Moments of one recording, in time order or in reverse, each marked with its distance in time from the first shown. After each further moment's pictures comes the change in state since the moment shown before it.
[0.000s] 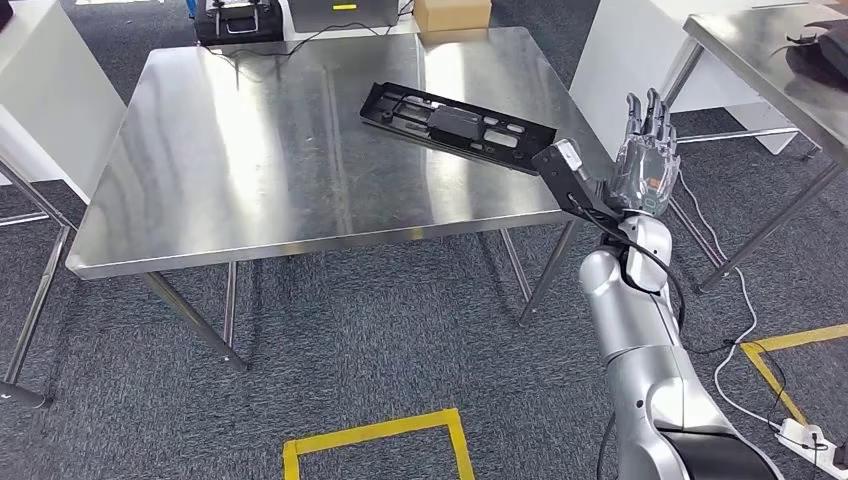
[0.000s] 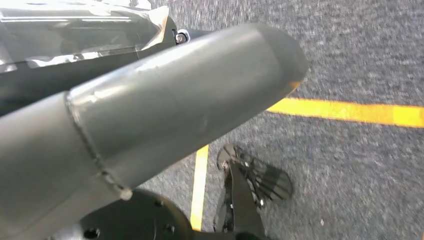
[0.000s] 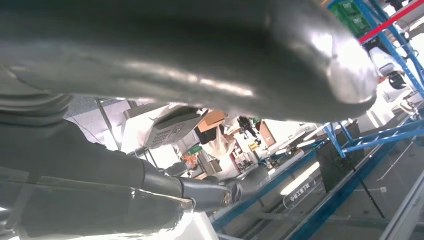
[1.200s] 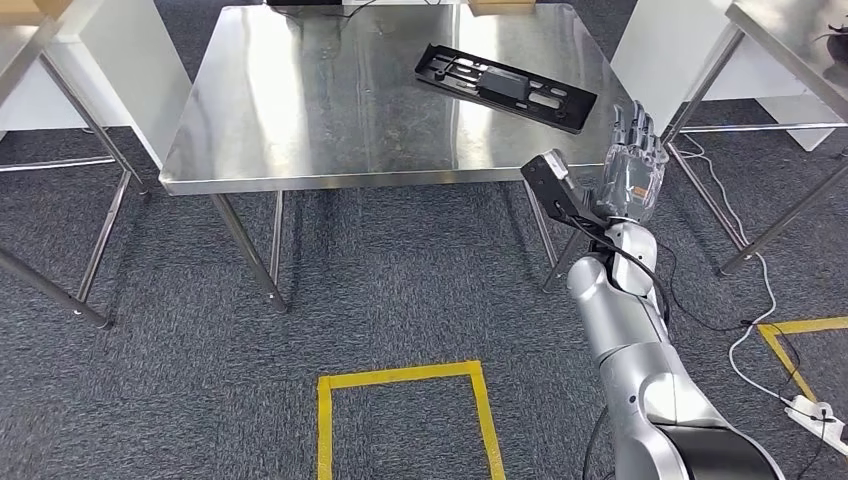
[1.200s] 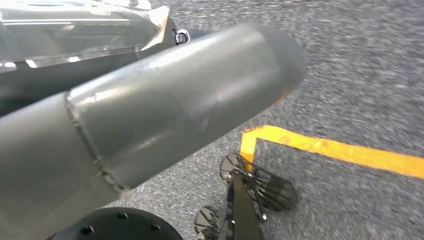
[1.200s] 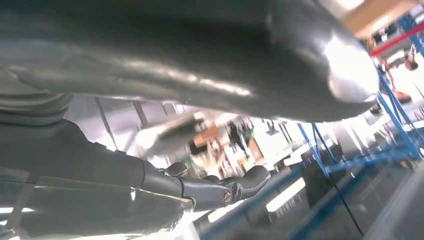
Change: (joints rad) left arm 0.003 0.039 -0.006 0.000 -0.019 -0.052 -0.002; right arm -0.020 0.014 0.003 0.120 0.003 -0.066 -0.001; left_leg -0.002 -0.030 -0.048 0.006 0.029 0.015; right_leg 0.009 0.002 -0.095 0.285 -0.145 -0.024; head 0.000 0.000
